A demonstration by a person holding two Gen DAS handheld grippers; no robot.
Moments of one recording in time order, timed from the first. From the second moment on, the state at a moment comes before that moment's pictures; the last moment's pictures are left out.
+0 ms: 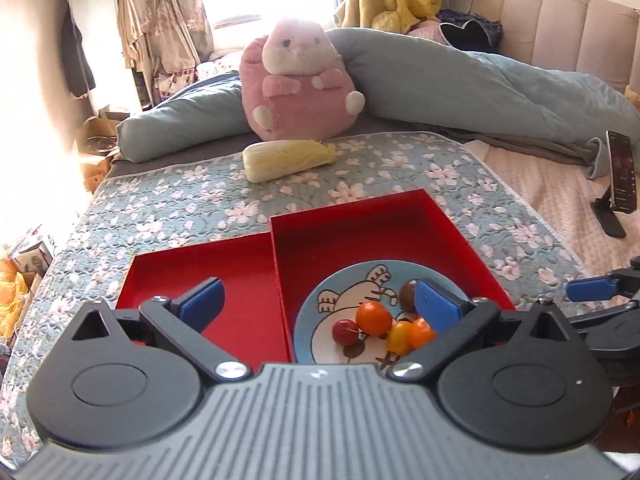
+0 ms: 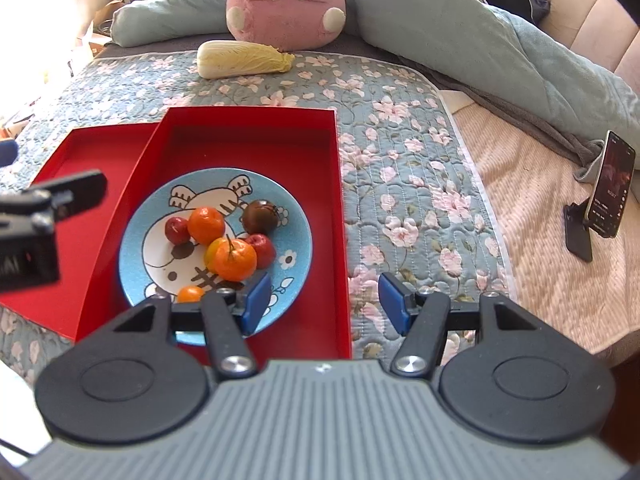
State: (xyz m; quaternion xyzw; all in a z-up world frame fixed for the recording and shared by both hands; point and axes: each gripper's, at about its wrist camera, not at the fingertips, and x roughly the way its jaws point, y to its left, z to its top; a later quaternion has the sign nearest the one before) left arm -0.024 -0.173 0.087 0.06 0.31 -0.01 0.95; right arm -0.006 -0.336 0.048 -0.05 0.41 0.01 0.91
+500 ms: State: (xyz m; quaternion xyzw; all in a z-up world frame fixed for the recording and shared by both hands) left arm -0.025 -0.163 0.079 0.07 0.33 0.02 0.94; right arm 0.001 -0.332 0.040 -0.06 0.42 0.02 0.90
